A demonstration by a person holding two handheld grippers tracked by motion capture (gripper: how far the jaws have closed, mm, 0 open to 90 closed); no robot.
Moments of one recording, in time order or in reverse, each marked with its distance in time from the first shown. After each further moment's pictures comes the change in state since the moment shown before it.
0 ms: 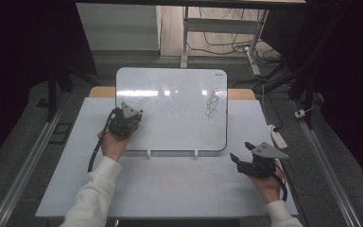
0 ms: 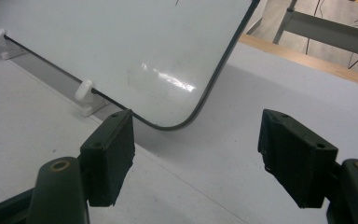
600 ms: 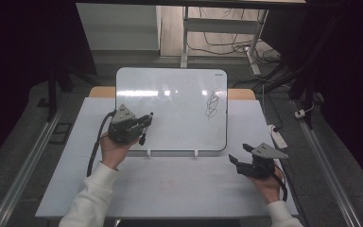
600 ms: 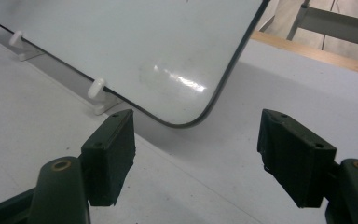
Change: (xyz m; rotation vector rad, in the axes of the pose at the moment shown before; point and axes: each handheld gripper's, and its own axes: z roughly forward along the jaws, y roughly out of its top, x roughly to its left) left arm -0.021 0.009 -0.045 -0.192 -0.318 -0.054; right arm 0.001 -0.003 0.002 0.002 0.064 0.025
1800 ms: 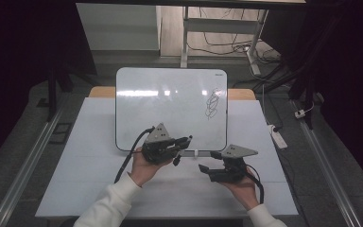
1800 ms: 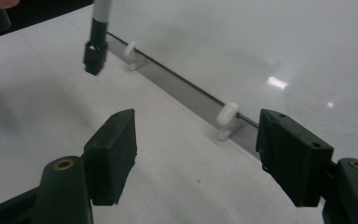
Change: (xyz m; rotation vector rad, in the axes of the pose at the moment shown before) left arm -0.086 -0.003 0.040 -0.012 -0.303 0.092; right arm 0.072 0.029 0.033 0.075 0.278 0.031
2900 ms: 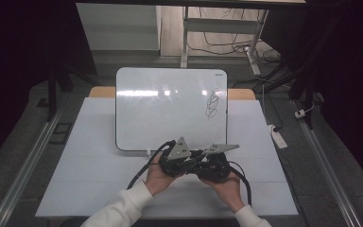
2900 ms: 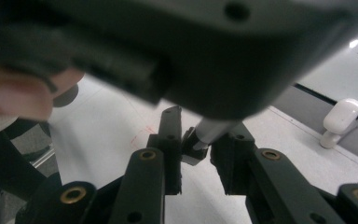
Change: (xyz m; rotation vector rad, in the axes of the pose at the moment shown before) left arm -0.039 -0.007 0.035 0.065 -0.001 0.135; right arm 0.019 0.011 0.034 0.110 0.184 0.172
